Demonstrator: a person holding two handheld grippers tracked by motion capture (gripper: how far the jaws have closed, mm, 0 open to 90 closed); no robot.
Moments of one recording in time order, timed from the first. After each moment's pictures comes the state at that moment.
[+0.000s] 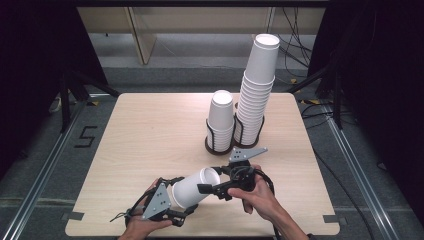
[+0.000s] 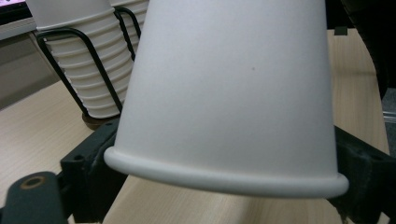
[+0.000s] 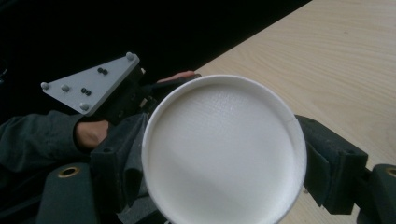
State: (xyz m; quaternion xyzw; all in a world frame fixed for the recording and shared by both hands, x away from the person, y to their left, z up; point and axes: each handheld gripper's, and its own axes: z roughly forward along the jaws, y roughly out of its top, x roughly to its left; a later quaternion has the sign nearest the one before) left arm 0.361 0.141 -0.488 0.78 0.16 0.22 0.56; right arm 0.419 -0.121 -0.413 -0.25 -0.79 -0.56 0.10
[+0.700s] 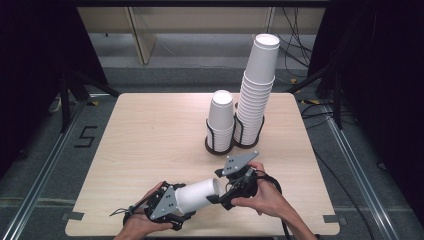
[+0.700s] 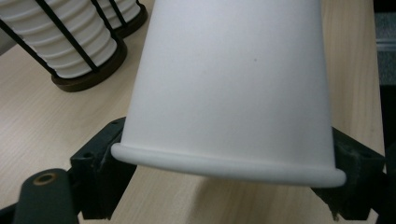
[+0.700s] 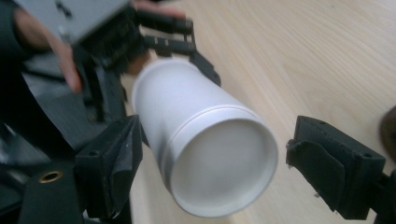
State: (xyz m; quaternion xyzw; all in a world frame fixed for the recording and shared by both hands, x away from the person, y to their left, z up) left arm 0.360 0.135 -0.489 0.86 0.13 0.20 0.45; right arm 0.405 -0.121 -0.399 -0.14 -0.90 -0.41 -0.02
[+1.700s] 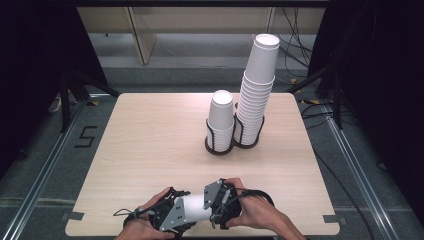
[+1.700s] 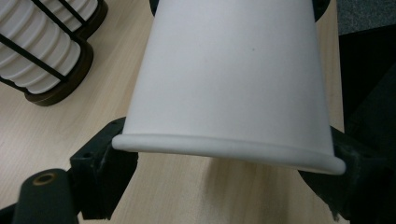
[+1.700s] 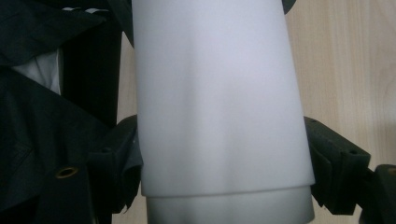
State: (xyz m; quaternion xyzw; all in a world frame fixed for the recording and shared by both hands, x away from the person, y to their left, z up) left arm 0.344 0.122 -0.478 0.90 0.04 0.21 0.37; right arm 0.378 -0.084 -0.428 0.00 -0.98 -0.19 -0.08
